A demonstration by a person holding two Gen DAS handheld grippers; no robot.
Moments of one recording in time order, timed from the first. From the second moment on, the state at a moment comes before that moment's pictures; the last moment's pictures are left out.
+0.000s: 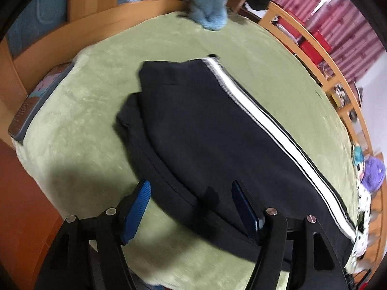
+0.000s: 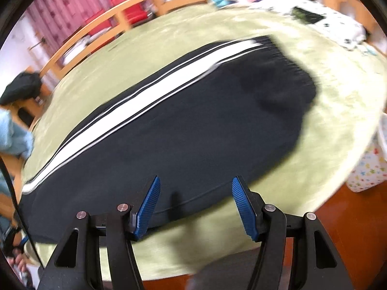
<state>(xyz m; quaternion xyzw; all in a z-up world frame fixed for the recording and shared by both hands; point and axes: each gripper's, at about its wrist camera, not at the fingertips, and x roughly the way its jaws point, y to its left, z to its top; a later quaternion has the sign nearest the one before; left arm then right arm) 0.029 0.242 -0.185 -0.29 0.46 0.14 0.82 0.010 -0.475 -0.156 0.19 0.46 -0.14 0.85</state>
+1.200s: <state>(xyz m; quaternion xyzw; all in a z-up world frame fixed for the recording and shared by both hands) 0.020 0.216 -0.159 -0.27 0.41 0.14 0.86 0.045 -0.648 -0.184 0.27 0.45 -0.19 0.83</state>
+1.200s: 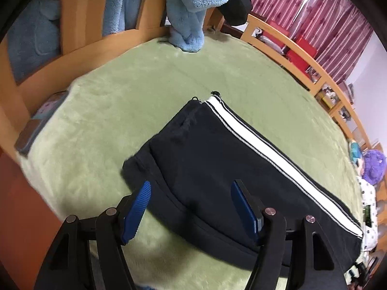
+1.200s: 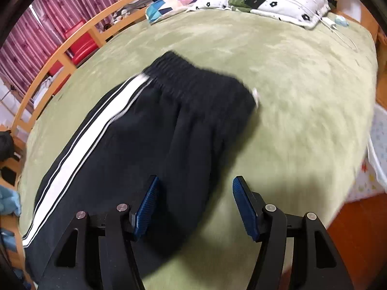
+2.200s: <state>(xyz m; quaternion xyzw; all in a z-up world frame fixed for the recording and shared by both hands) 0.015 0.277 -0.168 -0.31 0.41 0.10 0.85 0.018 -0.439 -0.138 0.22 0.47 -0.09 0.85</state>
